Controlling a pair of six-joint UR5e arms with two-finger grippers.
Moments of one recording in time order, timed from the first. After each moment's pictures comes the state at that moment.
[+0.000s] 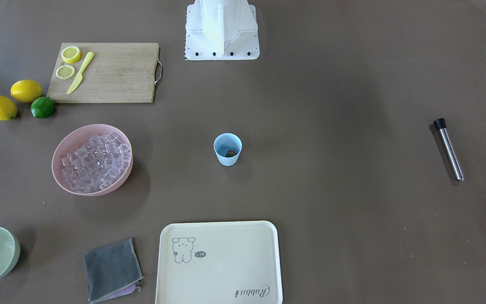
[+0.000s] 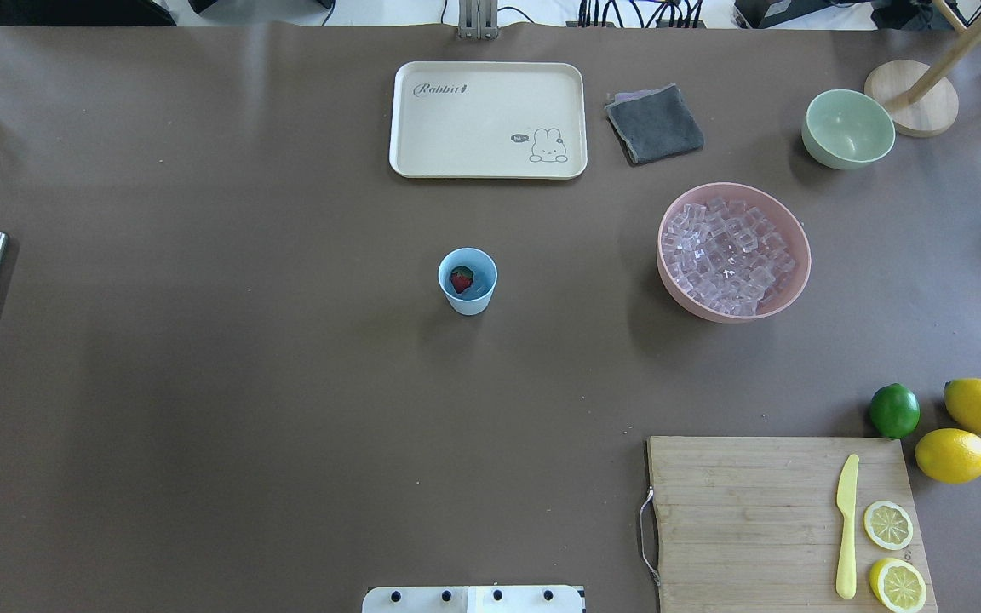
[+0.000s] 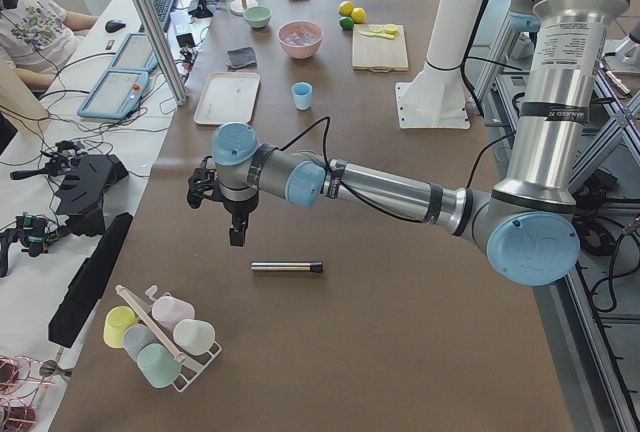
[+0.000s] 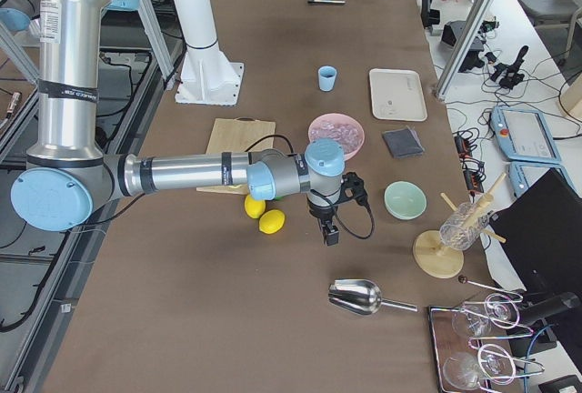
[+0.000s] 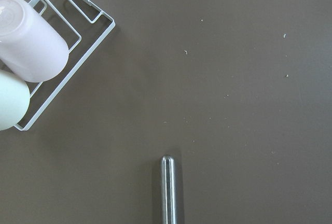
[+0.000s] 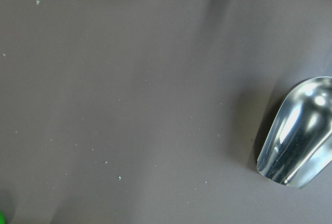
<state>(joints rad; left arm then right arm) -1.47 -1.70 -1.67 -1.69 -2.38 -0.30 1.41 -1.66 1.76 -1.42 2.30 -0.10</state>
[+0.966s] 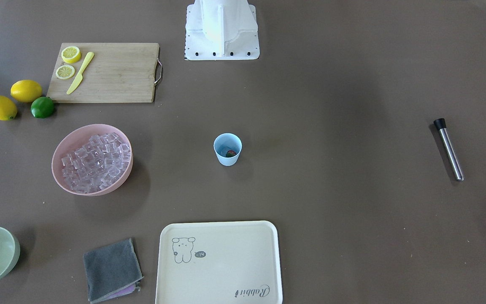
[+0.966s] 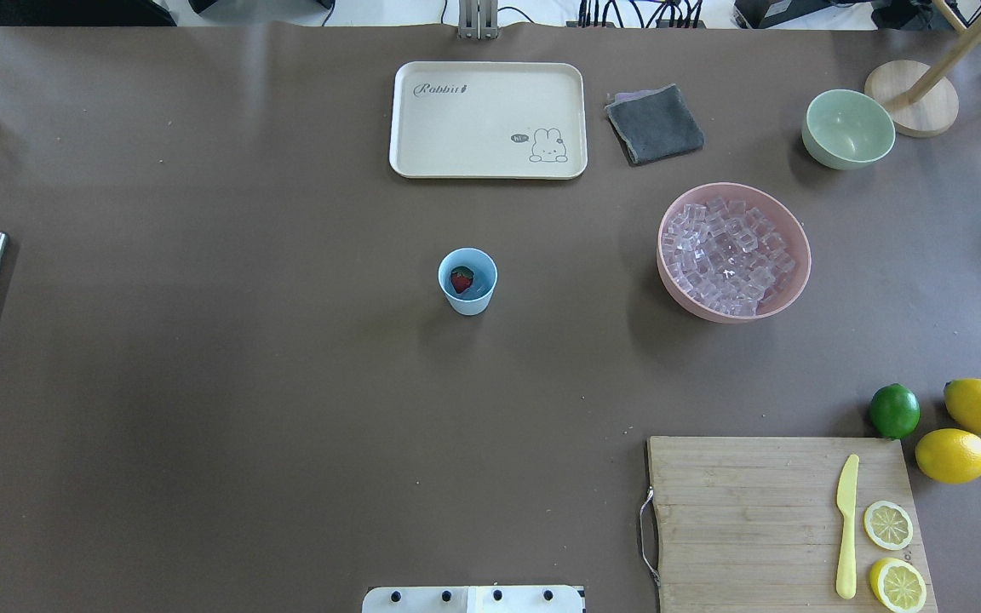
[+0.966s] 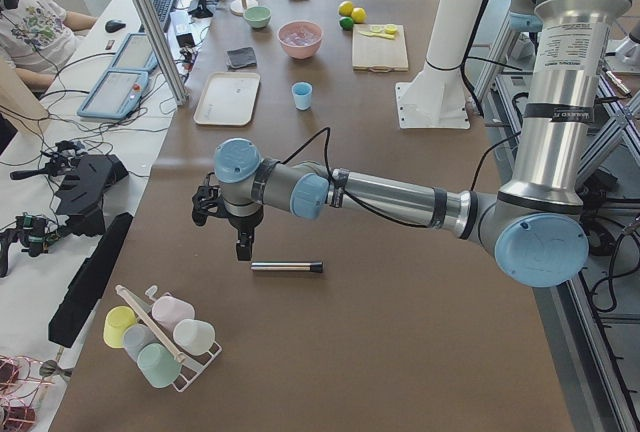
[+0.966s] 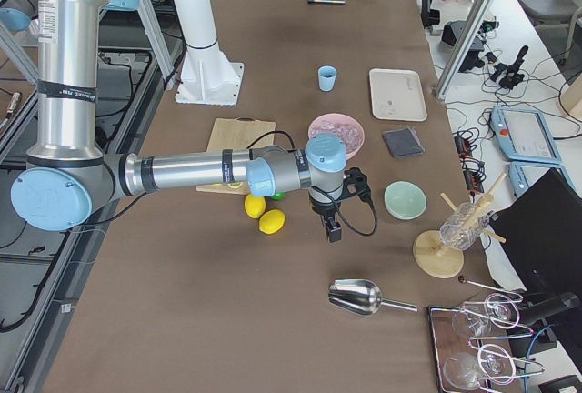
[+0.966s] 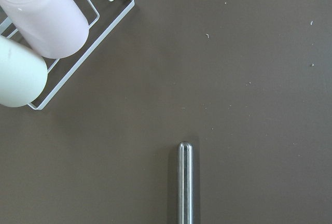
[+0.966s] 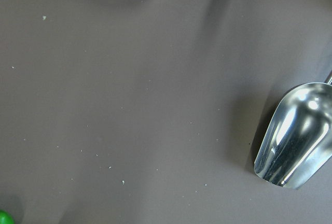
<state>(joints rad) -1.47 -1.67 -1.64 -1.68 -2.37 -0.30 1.44 -1.67 1.77 -1.43 2.31 -0.09</state>
